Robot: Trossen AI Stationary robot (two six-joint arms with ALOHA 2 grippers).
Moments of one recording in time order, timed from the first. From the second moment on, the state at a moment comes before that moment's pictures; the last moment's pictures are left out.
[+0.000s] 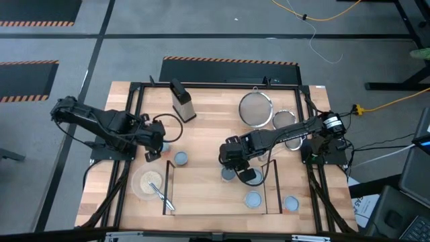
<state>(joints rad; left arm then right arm) -0.29 1.11 1.13 -1.34 -0.28 -0.67 0.22 1.83 1.49 -0.95 -0.03 -0.16</state>
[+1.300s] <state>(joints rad) -0.29 1.17 0.70 -1.03 -0.19 -0.26 0.22 1.83 1.49 -0.94 -0.03 -0.16</state>
